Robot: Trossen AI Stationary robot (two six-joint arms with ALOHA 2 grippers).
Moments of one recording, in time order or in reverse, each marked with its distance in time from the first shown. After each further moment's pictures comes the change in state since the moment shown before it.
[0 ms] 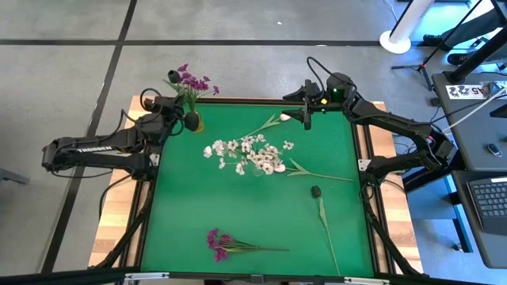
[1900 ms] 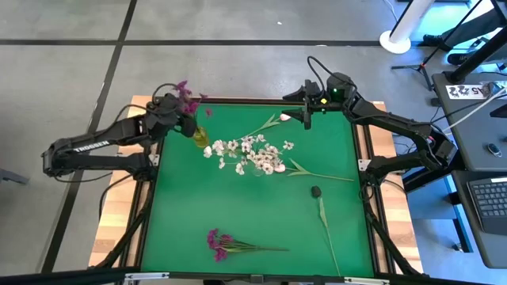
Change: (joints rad) left arm 0.136 0.051 0.182 -0.724 0.318 -0.443; right arm 0.000 0.000 0.000 0.005 0.000 0.026
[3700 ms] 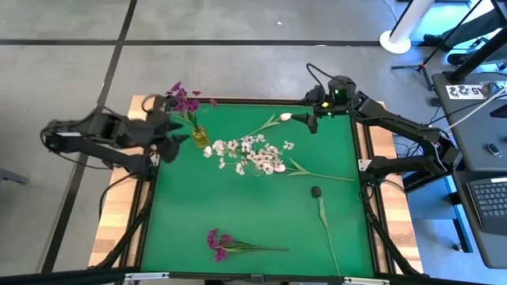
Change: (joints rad) left arm -0.490 -0.008 0.324 -0.348 0.195 -0.125; right arm -0.020 -0.083 0.000 -0.361 0.145 -0.123
